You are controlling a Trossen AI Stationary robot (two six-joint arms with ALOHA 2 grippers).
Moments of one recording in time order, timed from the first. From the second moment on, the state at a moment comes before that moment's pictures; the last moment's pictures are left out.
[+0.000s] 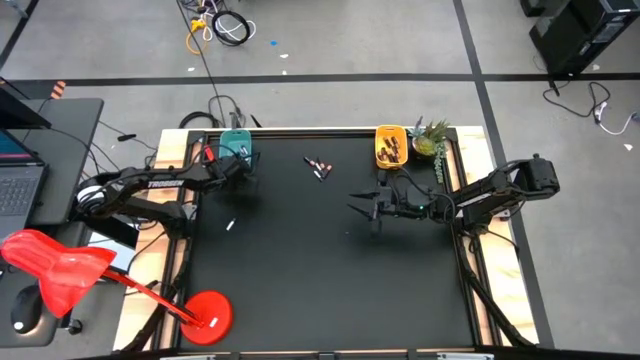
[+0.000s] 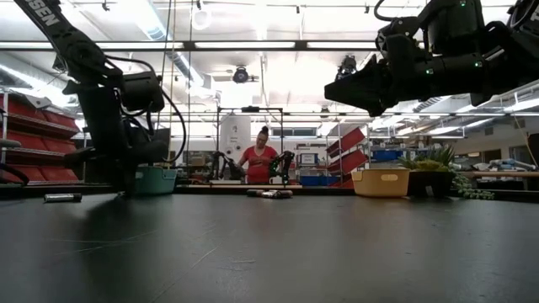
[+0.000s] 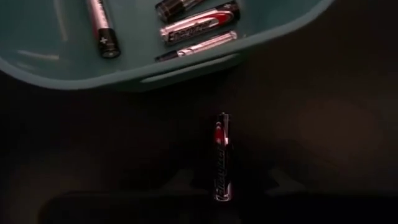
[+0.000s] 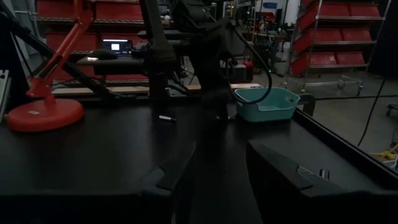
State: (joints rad) left arm 0.59 1.26 0.43 -0.38 -0.23 -0.74; right arm -0.03 1.42 0.31 1.05 0.16 -0.01
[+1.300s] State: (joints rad) left arm 0.52 1.24 0.56 -0.43 -0.14 -0.52; right arm -0.03 1.42 0.31 1.04 0.18 -0.01
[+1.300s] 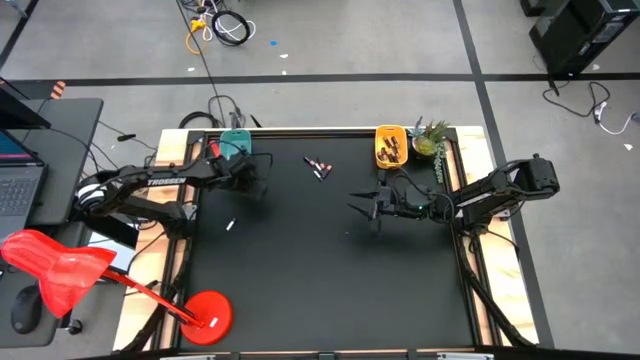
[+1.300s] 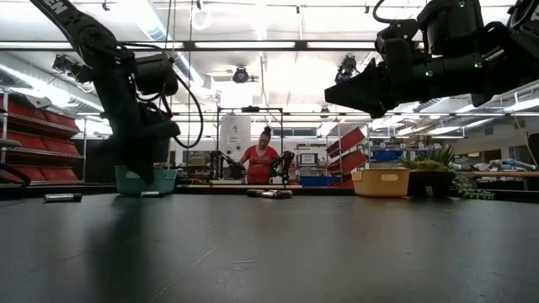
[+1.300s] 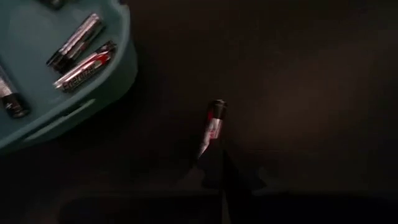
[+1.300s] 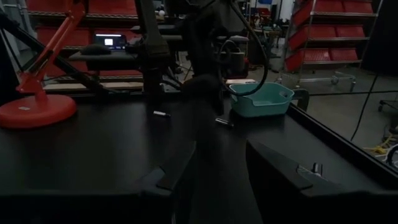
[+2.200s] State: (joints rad) left arm 0.45 1.25 0.51 -0.36 -0.27 -0.47; right arm -0.03 1.42 0.31 1.05 0.18 -0.01
